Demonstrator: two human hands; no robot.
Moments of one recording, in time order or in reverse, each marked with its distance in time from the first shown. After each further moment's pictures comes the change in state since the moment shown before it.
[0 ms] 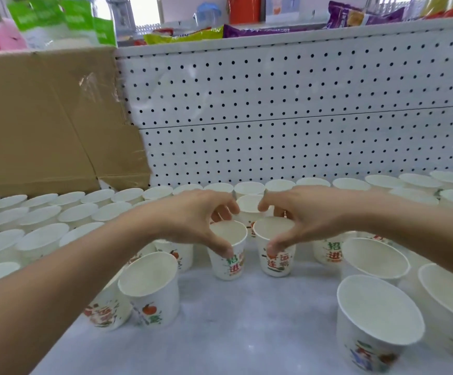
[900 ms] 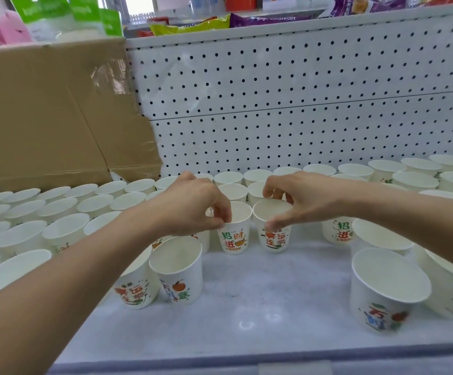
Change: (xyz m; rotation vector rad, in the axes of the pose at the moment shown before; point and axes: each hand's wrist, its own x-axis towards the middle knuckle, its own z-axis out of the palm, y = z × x) left_hand -0.019 -0.026 0.003 0.375 0.150 0.132; right_hand 0.008 -0.016 0.011 0.105 0.123 0.028
